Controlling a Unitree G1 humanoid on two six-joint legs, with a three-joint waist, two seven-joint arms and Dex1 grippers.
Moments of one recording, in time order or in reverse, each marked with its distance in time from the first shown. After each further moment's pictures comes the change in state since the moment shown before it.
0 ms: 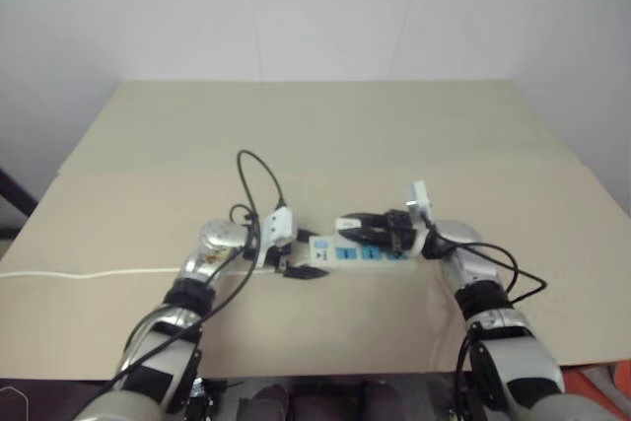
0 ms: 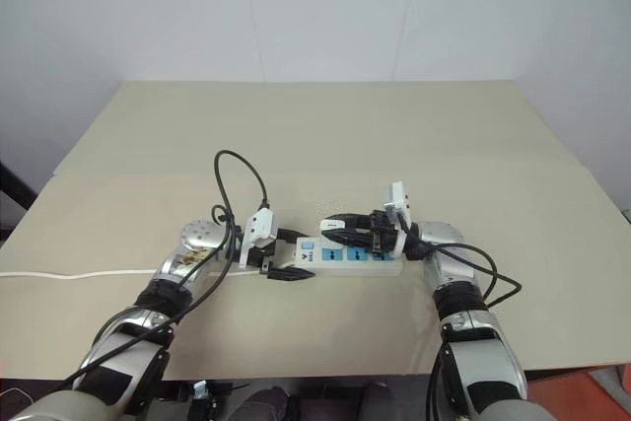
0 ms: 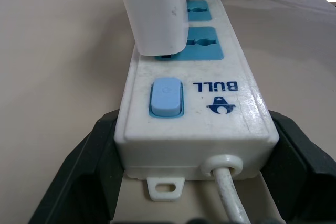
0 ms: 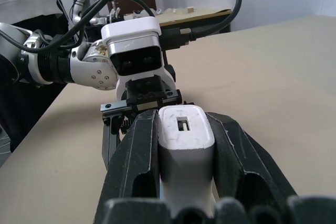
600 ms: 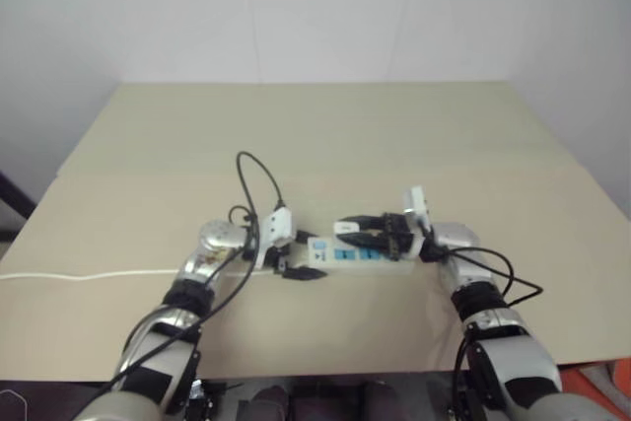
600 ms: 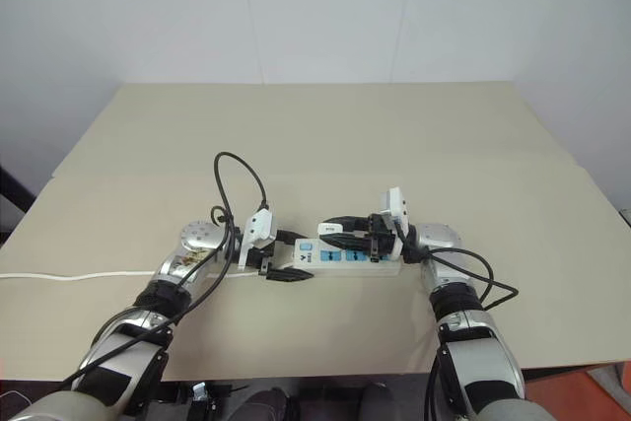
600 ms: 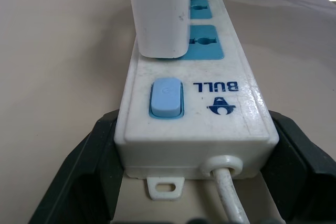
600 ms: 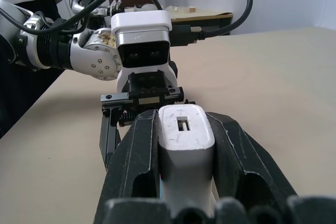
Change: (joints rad) left arm 0.007 0.005 -0.001 0.000 0.002 0.012 0.004; right arm -0.008 0.010 0.035 0.070 -0.010 -0.117 0.005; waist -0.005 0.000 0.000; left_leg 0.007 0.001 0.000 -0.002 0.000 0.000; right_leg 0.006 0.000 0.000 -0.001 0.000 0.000
